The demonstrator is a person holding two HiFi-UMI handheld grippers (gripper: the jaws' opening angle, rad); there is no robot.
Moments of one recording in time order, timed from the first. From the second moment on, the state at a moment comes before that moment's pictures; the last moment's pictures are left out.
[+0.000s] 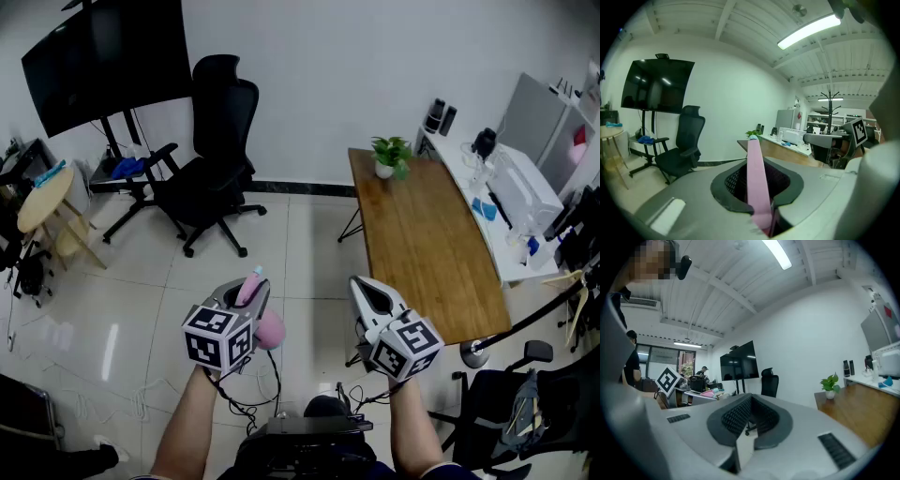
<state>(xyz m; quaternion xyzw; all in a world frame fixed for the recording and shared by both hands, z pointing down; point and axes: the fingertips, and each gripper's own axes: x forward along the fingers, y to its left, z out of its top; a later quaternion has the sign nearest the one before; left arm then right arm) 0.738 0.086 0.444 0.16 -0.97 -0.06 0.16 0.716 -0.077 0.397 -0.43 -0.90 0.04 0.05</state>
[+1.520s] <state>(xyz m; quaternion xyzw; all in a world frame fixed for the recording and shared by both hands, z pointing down) 0.235 0.172 0.455 0.21 -0.96 -0.04 0.18 0.226 0.025 0.407 -0.38 -0.92 0.08 0.05</state>
